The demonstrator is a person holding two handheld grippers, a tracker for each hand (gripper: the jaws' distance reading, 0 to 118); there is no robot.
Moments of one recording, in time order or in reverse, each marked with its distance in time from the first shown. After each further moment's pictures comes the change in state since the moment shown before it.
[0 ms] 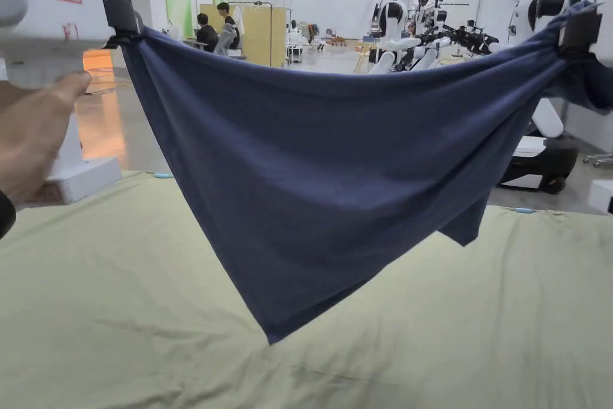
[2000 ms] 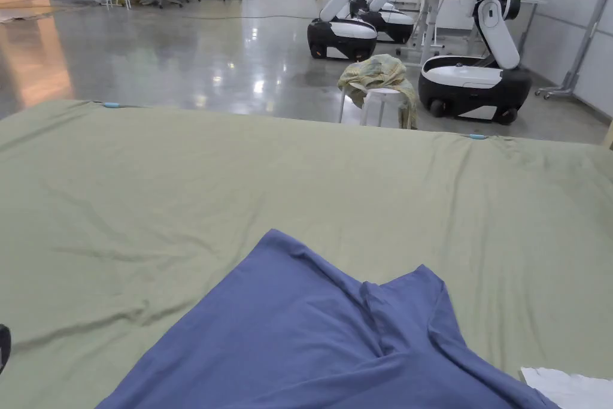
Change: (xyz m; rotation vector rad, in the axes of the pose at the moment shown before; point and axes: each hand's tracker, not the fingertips) left arm 0.036 -0.272 0.294 -0.100 0.084 -0.287; right arm 0.000 -0.325 0.316 -0.212 -0.115 -0.059
